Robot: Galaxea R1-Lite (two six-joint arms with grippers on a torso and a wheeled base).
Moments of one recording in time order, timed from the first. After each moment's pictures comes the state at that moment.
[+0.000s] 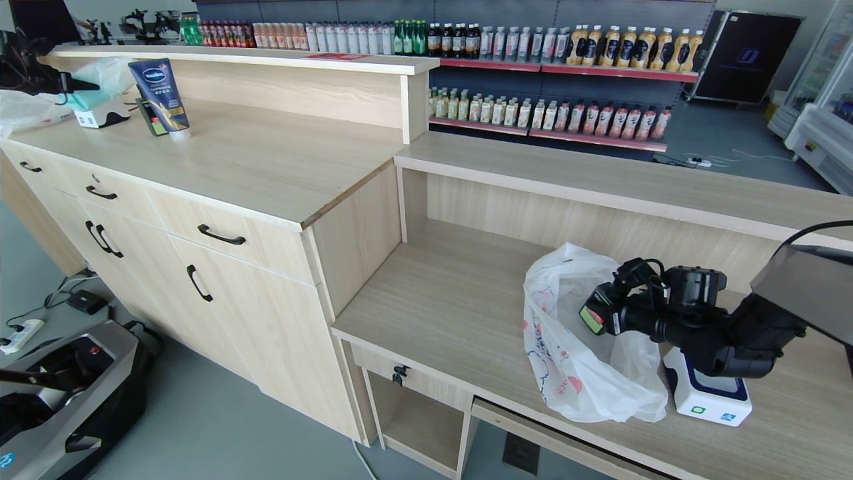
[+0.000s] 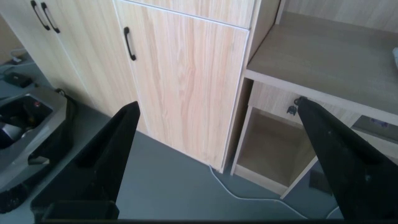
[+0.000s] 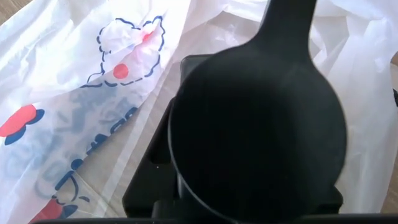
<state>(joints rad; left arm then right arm) 0.00 0.00 0.00 0.00 0.04 -0.01 -0.08 2.40 -1.02 -1.01 0.39 -0.31</state>
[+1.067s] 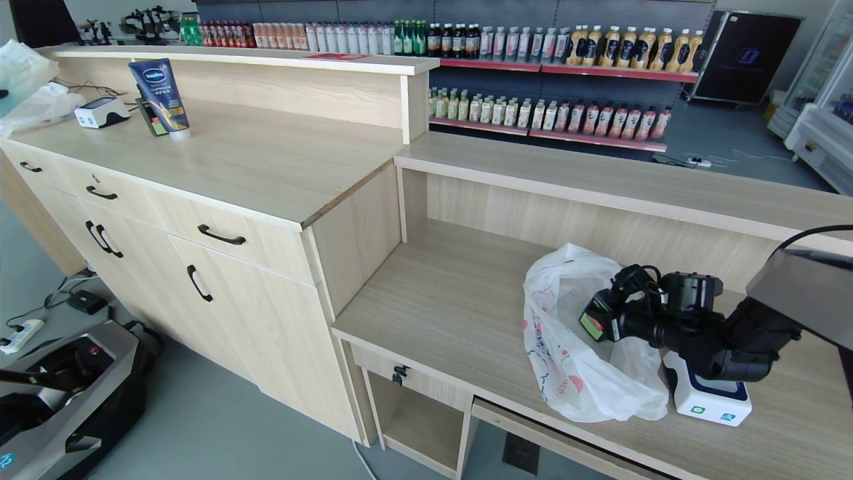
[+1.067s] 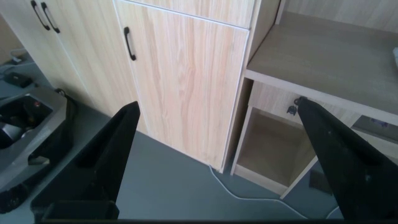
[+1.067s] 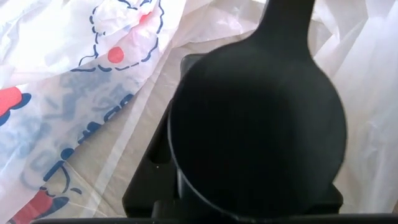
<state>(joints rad) 0.00 0.00 0.00 0.00 0.04 -0.01 -0.08 2.43 -1.03 -0.99 0.39 -0.33</state>
